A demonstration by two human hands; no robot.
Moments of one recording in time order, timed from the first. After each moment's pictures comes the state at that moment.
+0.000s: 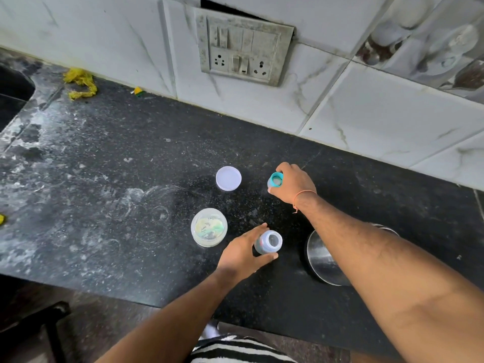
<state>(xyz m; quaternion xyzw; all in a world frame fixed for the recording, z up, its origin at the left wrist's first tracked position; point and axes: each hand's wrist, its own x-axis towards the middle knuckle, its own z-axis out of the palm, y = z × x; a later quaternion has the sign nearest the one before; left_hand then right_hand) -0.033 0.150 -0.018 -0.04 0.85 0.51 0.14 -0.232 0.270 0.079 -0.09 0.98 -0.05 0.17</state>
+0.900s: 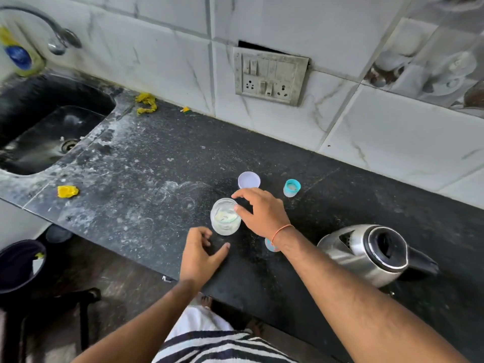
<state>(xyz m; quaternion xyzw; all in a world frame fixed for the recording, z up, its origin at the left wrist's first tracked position) 0.068 0.086 -0.006 -0.29 0.80 0.50 -0.13 -0.100 0.221 0.101 -0.33 0.90 -0.26 0.09</state>
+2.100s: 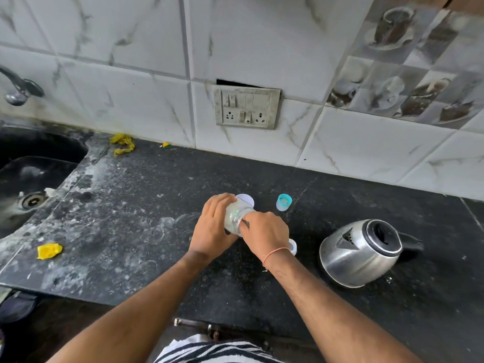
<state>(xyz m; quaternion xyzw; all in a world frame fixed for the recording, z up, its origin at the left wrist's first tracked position) -0.039 0.011 0.063 0.10 0.89 0.37 -0.26 -0.048 0.169 0.153 -0.13 0.99 -0.08 0.01</state>
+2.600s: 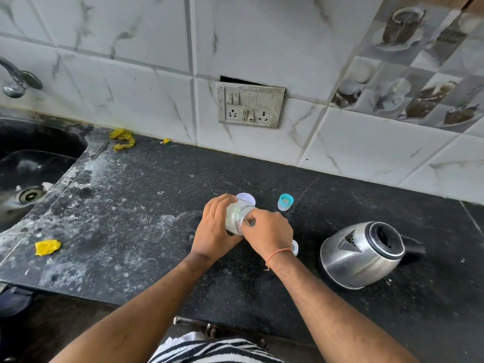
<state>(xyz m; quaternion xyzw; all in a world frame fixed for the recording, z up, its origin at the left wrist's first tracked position) -0.036 0.011 0.057 0.07 0.89 0.40 -0.22 -0.054 0.169 0.147 -0.07 0.99 -0.14 0.01</state>
